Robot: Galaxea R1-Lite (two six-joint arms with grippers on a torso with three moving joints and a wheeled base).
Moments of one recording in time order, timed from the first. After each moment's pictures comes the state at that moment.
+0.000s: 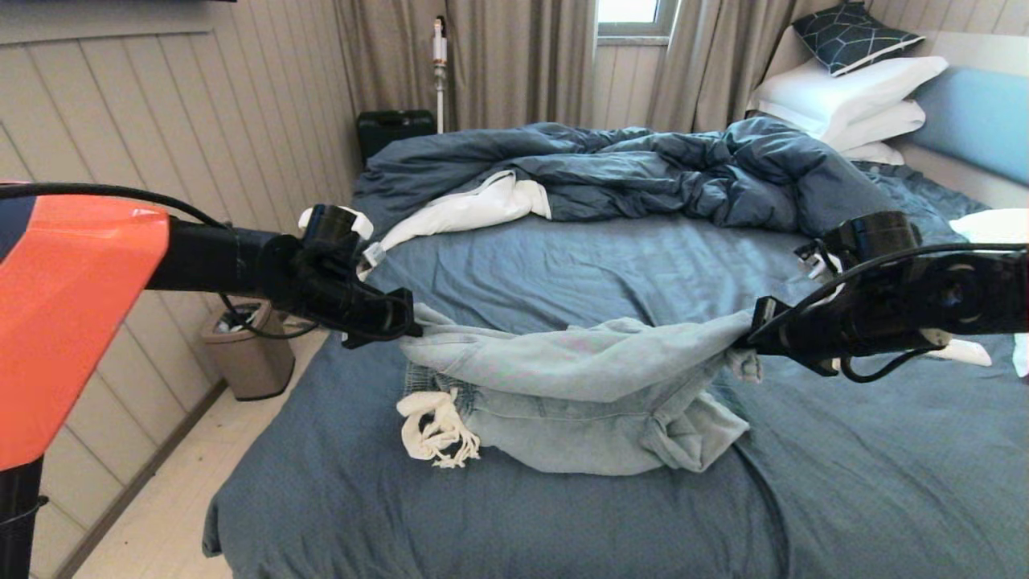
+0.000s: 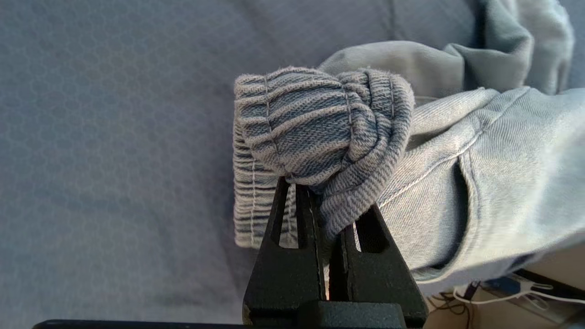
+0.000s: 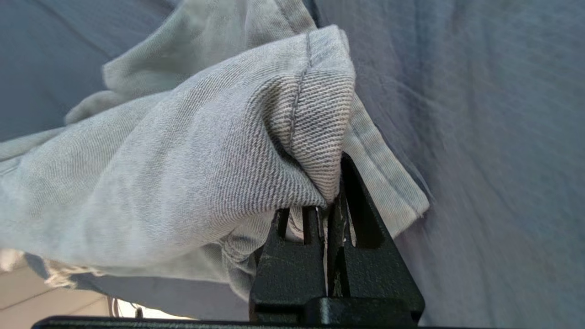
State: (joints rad) left arm -0.30 2.19 -1.68 0.28 -0.31 -0.38; right arm -0.04 1.87 -1.25 0.11 0.25 0.43
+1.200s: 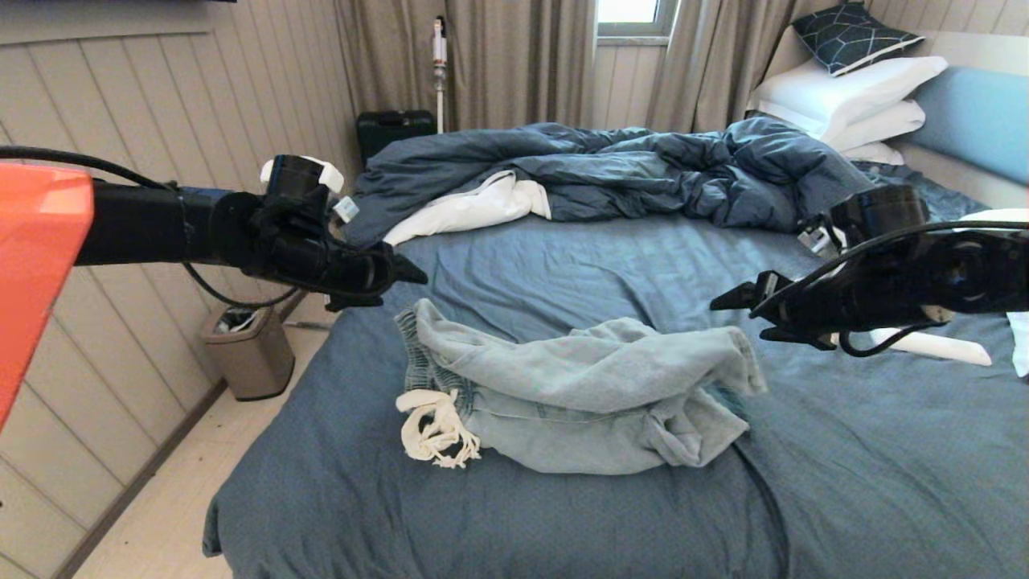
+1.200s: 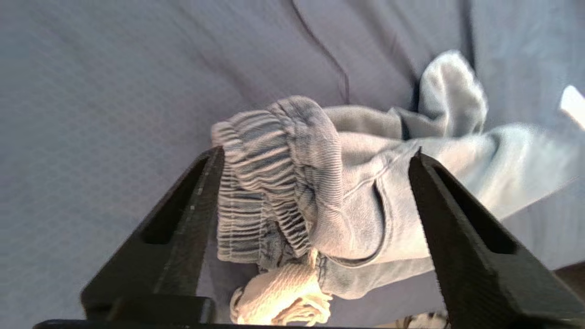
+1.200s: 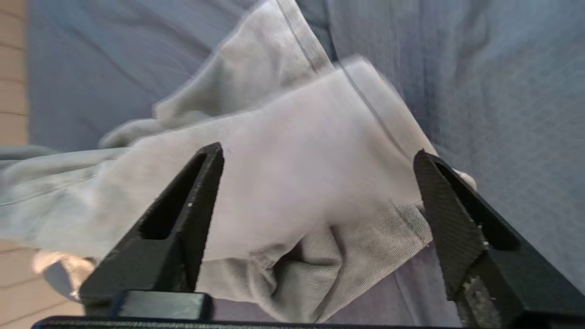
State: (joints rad) left arm -0.26 2.10 -1.74 0.29 -0.30 -0.46; right arm -0.04 1.86 -1.33 0.11 0.25 0.43
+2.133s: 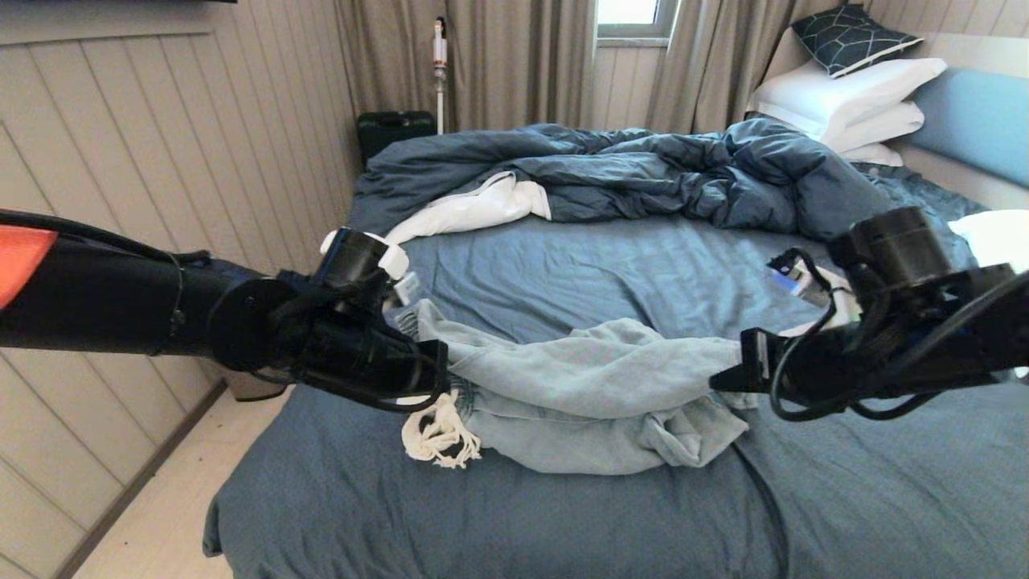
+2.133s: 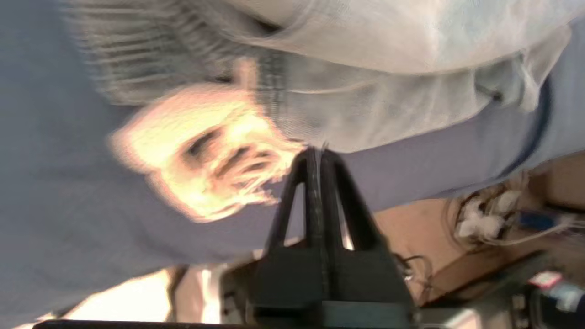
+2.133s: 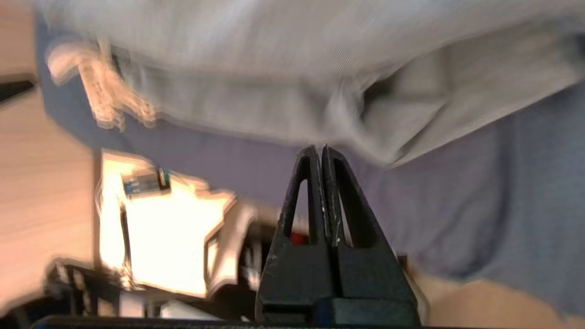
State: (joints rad) left arm -0.54 1.92 -1.27 0.16 -0.19 -0.39; right arm 0.21 1.61 -1.09 0.27 0.25 0.38
